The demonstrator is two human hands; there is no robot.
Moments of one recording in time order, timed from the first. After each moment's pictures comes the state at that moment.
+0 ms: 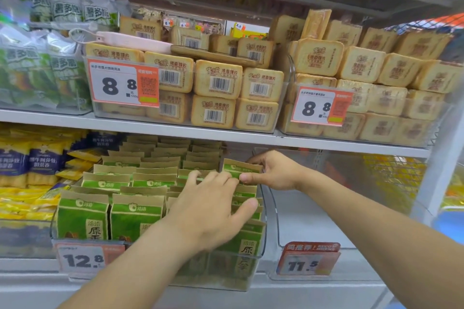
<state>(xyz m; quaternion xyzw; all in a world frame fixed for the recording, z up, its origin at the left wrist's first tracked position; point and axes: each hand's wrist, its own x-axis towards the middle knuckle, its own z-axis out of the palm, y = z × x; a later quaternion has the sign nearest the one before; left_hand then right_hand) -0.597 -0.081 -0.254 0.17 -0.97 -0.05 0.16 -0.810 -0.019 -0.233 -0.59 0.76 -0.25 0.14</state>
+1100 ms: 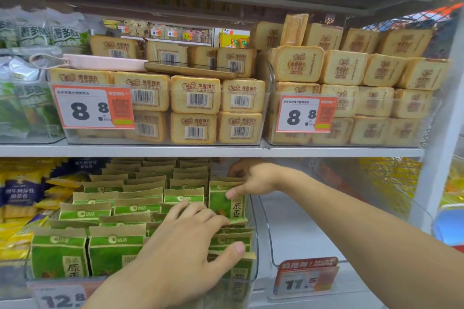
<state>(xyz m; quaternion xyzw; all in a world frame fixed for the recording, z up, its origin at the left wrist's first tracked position) -0.582 -0.080 -0.251 0.15 -0.99 -0.04 0.06 -0.823 -0.048 -0.227 -0.57 0.81 -0.11 0.14</state>
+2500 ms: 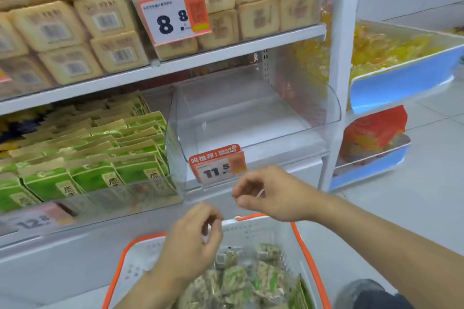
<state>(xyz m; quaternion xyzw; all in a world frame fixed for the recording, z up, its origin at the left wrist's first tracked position) -0.597 0.062 -0.391 0.10 -0.94 -0.25 0.22 -0.766 0.213 -0.334 -0.49 0.74 -0.40 0.24</state>
